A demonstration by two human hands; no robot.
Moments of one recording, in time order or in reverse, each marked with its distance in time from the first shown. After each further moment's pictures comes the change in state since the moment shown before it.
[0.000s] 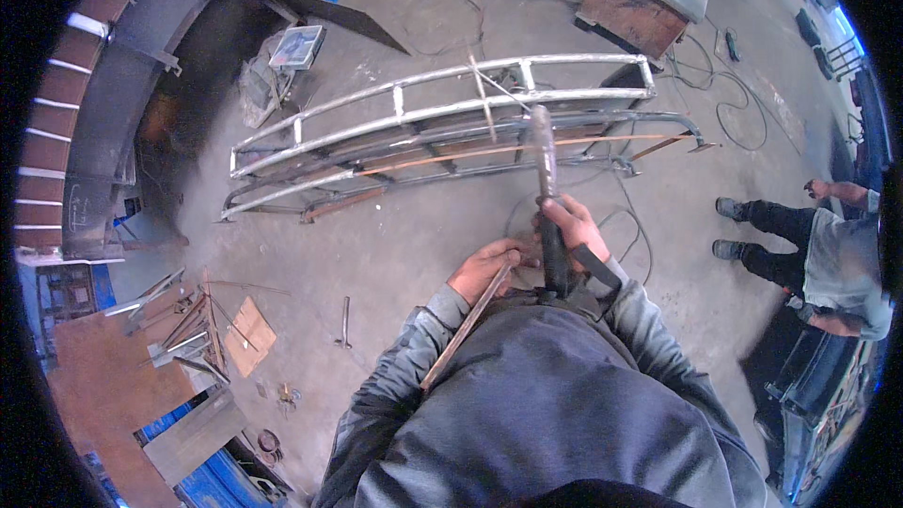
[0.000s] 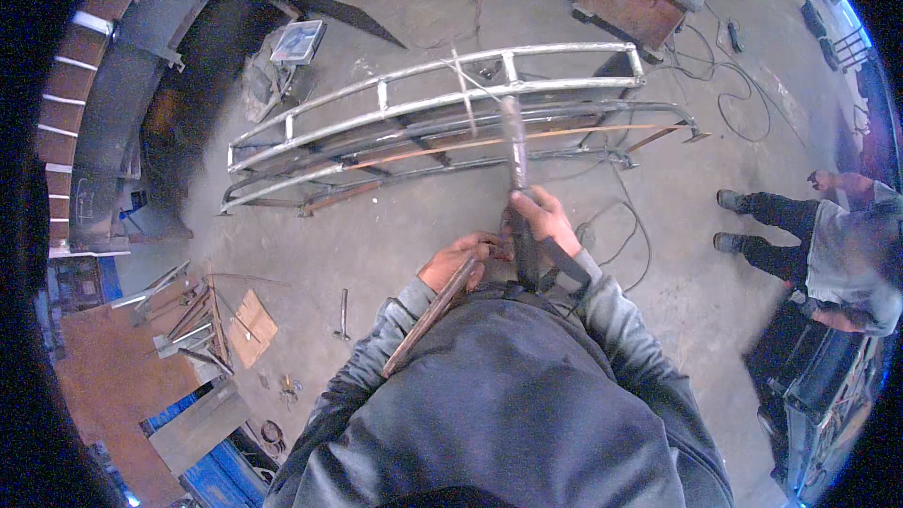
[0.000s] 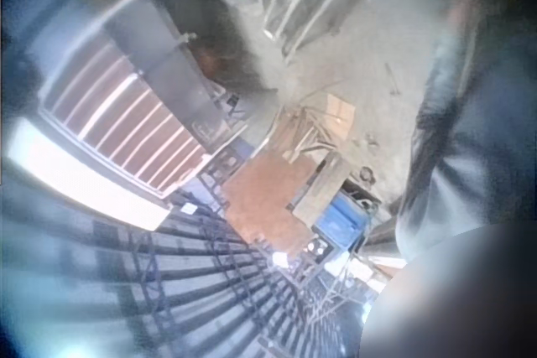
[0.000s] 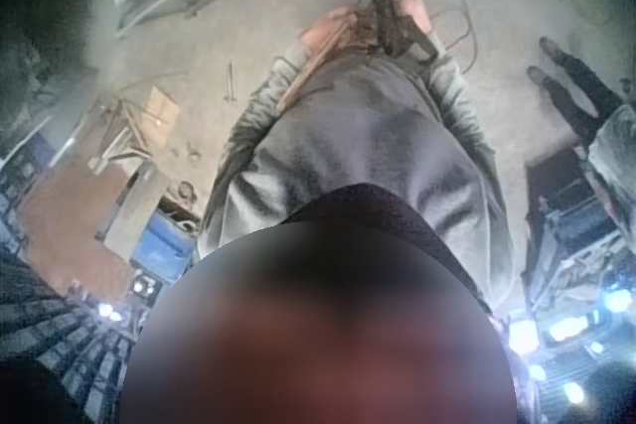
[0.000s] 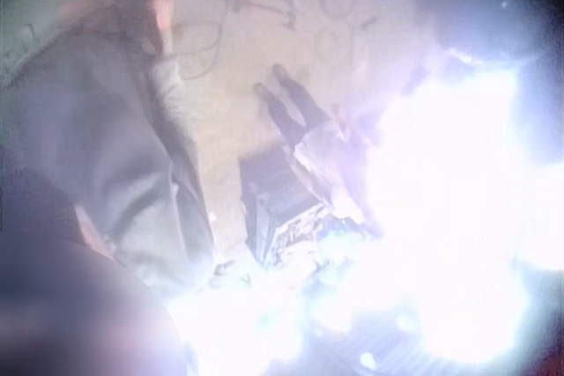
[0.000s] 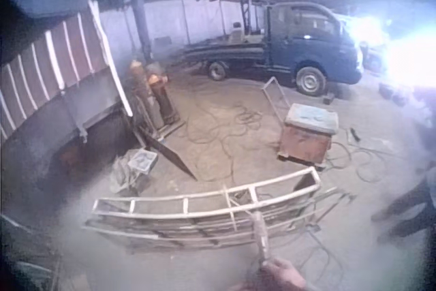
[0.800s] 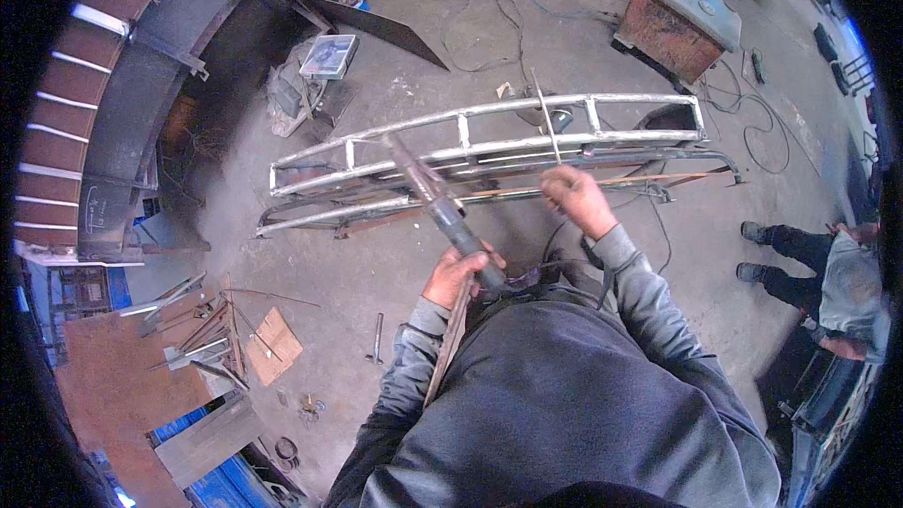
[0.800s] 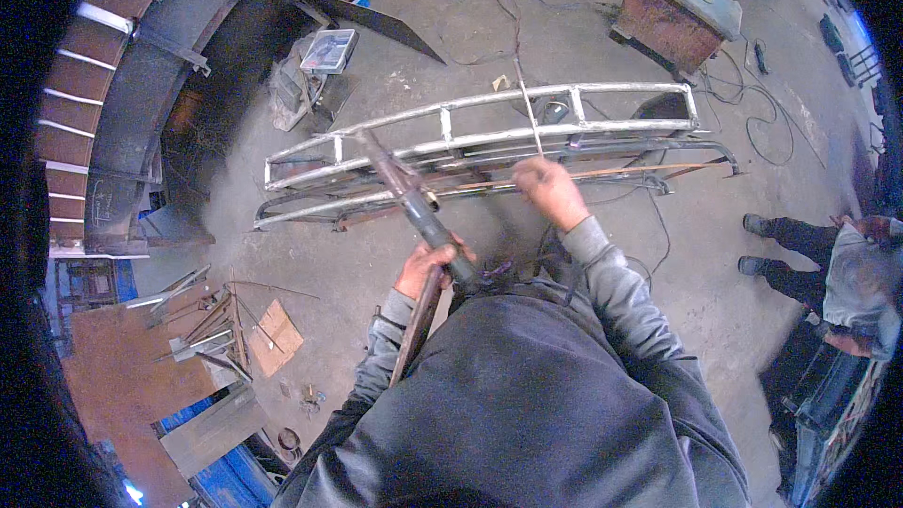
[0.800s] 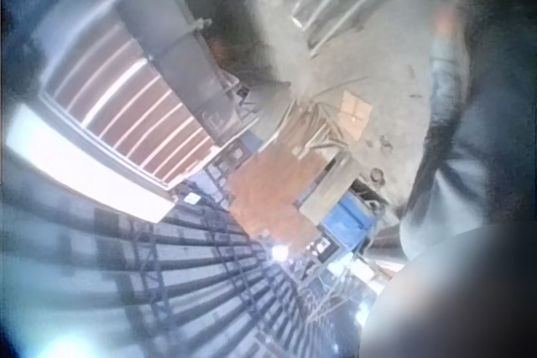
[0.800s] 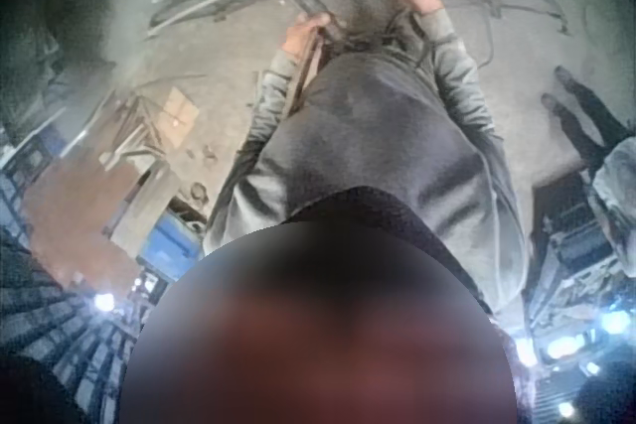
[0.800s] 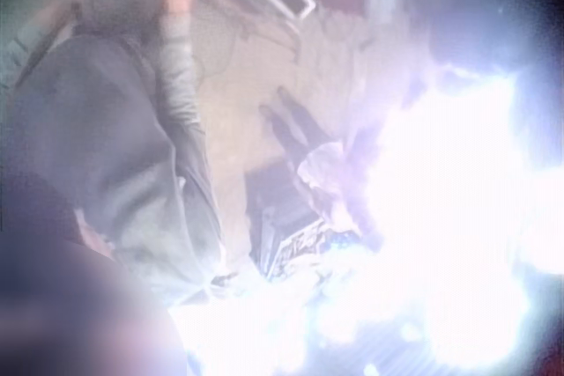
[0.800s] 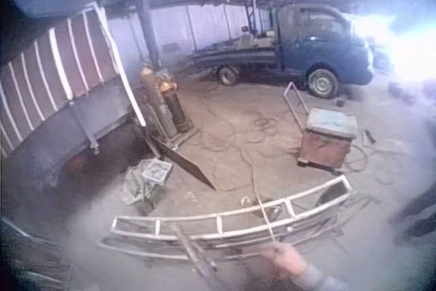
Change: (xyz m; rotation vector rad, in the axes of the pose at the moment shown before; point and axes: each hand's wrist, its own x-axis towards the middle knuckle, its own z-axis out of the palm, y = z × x) left_hand -0.085 0.117 -0.125 0.074 0.302 0.189; right_hand 0.133 -0.043 0.115 -0.505 0.005 -0.309
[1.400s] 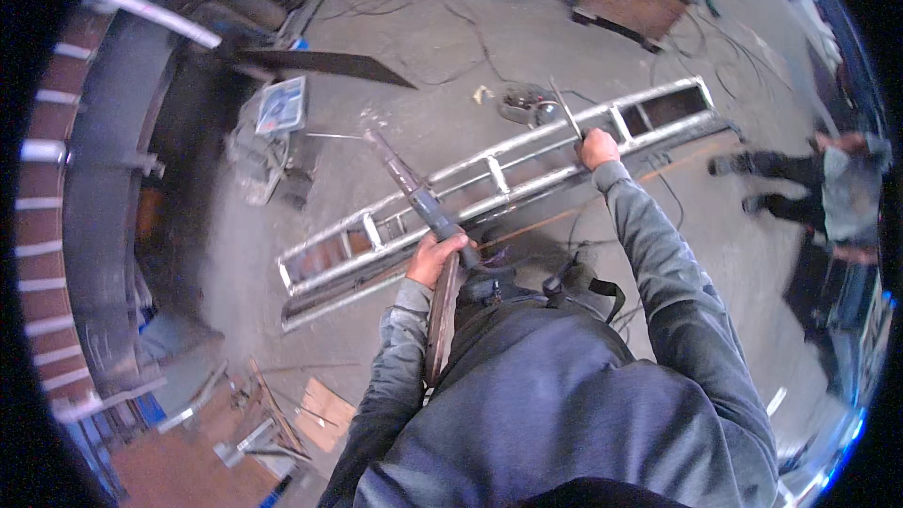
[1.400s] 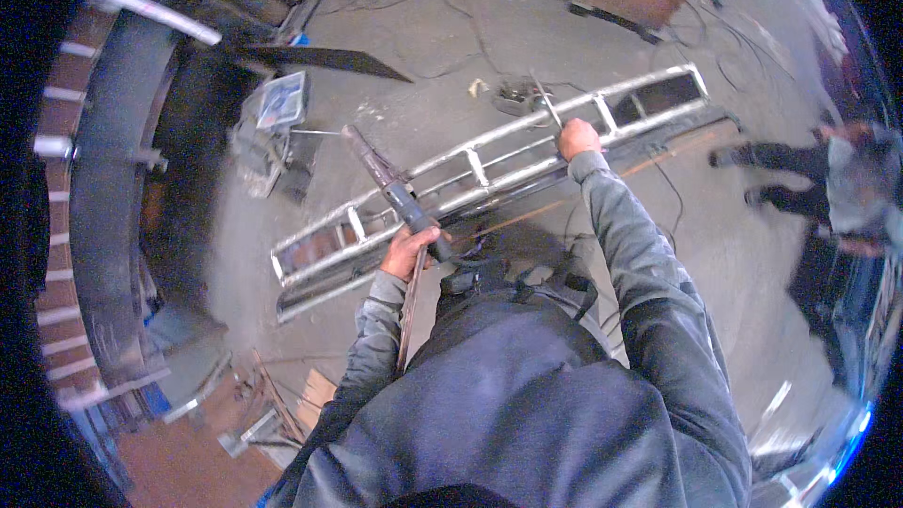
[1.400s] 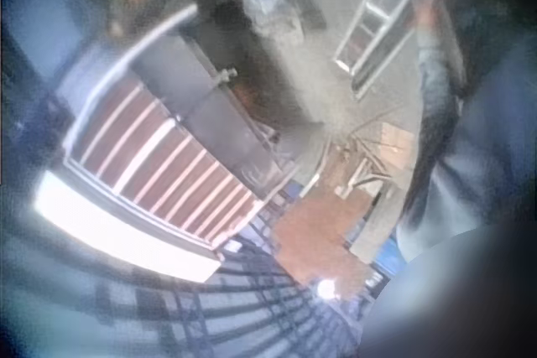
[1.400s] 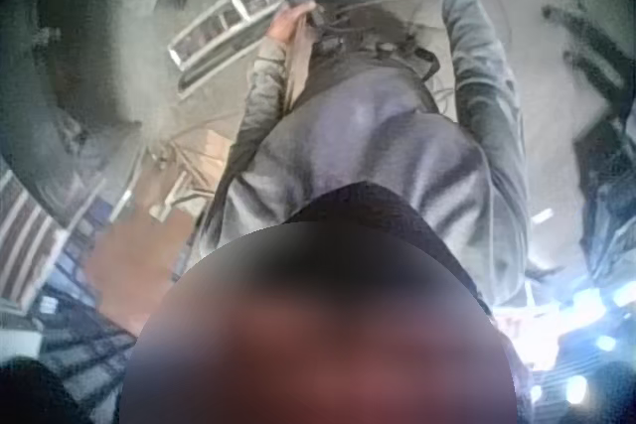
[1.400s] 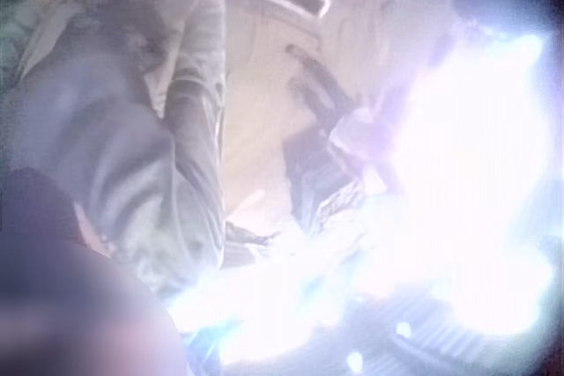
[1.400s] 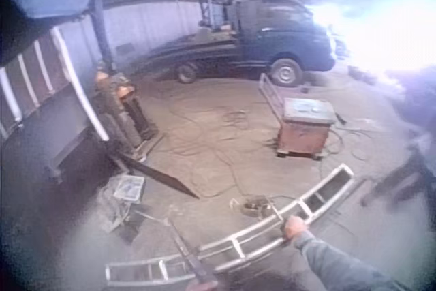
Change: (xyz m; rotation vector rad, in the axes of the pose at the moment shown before) left_hand 0.156 0.125 -0.184 0.358 -0.062 -0.114; right_hand 0.214 0.101 -0.017 -0.919 0.461 0.410
